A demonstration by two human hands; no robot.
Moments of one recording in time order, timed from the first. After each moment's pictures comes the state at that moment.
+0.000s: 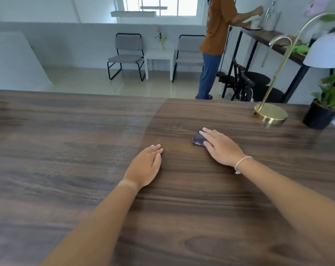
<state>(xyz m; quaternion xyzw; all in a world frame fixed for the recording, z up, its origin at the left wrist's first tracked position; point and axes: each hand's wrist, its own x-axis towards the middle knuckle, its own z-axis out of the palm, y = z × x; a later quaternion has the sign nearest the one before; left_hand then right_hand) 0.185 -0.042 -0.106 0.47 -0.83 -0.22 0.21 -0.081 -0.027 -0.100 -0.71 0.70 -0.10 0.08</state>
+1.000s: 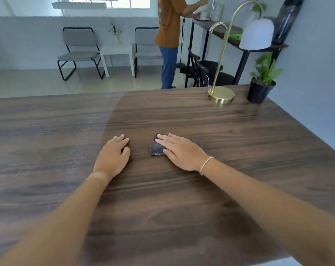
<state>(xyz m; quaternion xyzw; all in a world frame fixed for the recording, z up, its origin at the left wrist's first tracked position) 0.171 -0.045 -0.107 0.48 -0.83 -0.20 0.19 -0.040 0.048 -0.098 -0.75 0.64 -0.11 0.08</state>
